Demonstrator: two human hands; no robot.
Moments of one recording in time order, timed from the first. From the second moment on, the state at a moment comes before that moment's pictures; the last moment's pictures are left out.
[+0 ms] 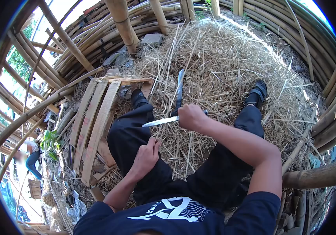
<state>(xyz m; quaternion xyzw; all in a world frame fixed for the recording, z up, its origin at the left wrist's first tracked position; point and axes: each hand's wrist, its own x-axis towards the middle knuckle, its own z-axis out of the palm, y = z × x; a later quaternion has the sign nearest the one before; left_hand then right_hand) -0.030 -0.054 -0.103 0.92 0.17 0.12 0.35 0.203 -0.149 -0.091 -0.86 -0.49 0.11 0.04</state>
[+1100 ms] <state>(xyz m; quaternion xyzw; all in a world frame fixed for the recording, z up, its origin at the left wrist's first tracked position) -0.087 -0.087 -0.073 0.34 0.19 0.01 0.92 0.226 -0.202 -0.073 -0.65 -0.34 0.44 0.51</state>
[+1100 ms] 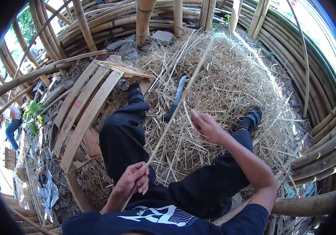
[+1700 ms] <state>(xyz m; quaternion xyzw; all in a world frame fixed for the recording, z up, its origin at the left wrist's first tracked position) -0.091 -0.097 -0.061 0.30 0.19 0.03 0.94 0.254 -0.186 -0.047 -0.78 -0.57 -0.10 0.23</state>
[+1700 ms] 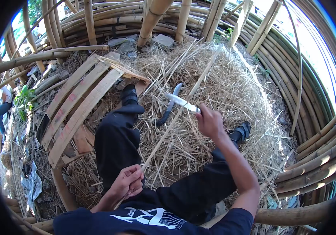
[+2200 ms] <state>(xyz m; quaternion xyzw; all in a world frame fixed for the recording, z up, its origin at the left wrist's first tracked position) -0.093 -0.090 -0.060 0.32 0.18 0.02 0.93 0.212 -0.198 -0.057 -0.77 -0.52 0.03 0.36</state>
